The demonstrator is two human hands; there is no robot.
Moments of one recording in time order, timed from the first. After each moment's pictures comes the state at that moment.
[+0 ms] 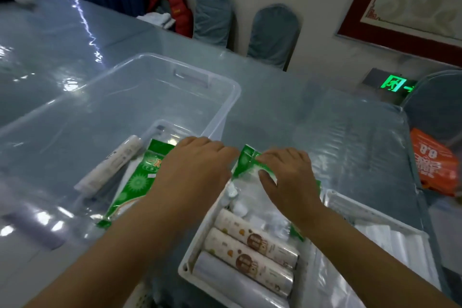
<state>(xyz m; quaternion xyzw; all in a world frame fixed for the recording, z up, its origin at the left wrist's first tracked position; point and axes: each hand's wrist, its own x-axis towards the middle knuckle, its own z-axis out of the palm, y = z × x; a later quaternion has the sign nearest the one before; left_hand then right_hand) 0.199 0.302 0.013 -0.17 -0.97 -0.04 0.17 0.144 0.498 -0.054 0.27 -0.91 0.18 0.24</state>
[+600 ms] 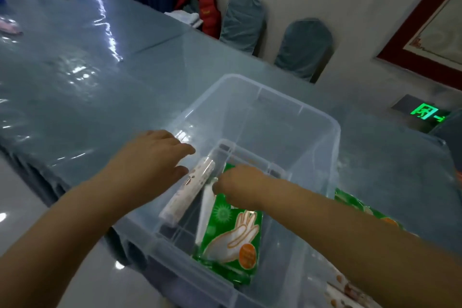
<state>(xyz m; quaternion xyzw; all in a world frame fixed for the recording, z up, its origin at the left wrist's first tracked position) 0.161 -0.023 0.002 -0.09 -0.99 -0.05 0.04 0.083 0.173 -0.054 0.50 -0.84 -0.15 -0.14</state>
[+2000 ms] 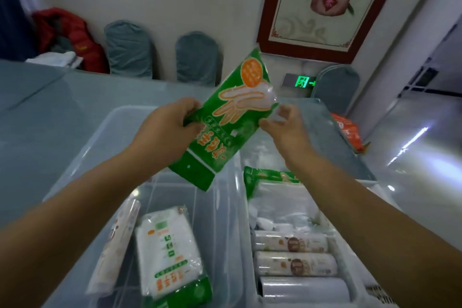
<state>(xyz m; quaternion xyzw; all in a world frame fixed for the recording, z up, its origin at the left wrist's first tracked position) 0.079 0.132 0.072 -0.21 -0.88 -0.41 0.07 0.102 0.359 0.051 -0.15 -0.78 0.58 0.20</state>
